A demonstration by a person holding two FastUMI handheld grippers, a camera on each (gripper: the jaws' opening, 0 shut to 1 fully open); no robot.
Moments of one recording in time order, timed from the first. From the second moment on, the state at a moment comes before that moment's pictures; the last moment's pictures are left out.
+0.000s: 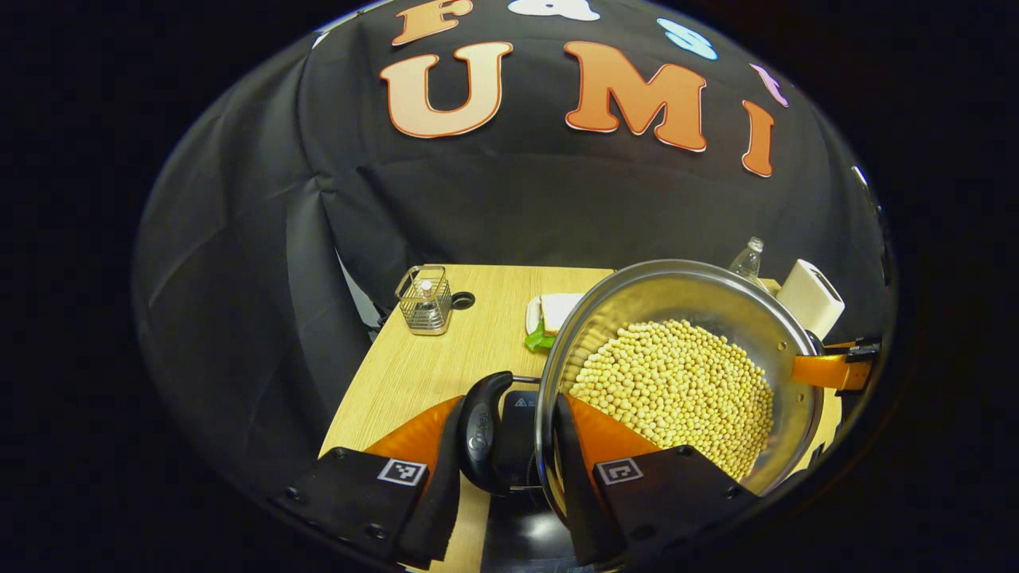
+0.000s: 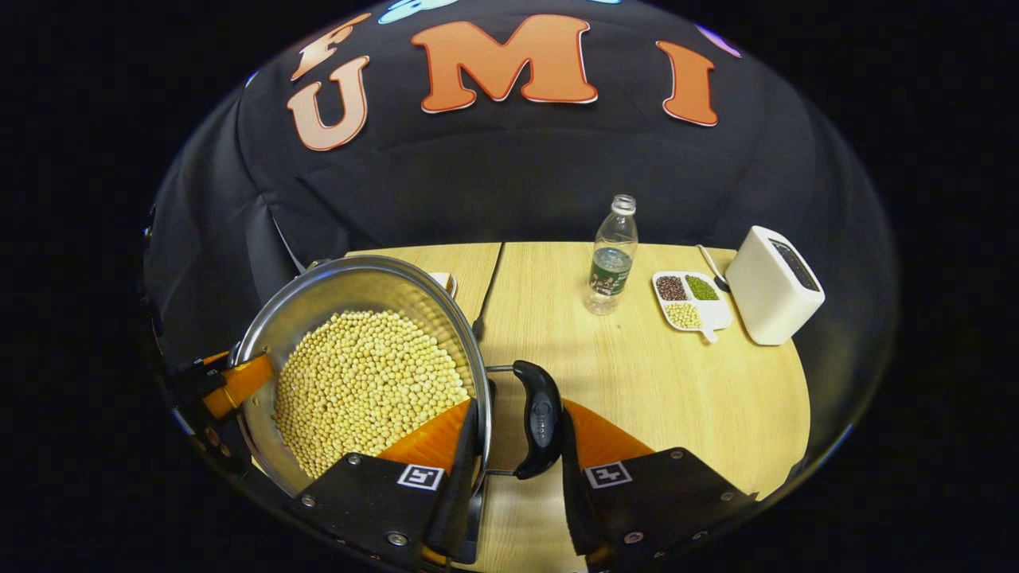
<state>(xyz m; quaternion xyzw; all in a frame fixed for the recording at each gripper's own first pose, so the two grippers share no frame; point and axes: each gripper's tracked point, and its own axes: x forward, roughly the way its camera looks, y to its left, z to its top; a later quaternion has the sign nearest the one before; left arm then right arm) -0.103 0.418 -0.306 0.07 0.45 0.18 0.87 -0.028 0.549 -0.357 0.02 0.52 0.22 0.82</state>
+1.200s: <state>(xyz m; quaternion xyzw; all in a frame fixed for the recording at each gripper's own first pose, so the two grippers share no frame) -0.068 0.447 -0.346 0.07 0.49 0.18 0.85 -0.053 0.584 -0.422 0.03 0.56 0.19 0.81</state>
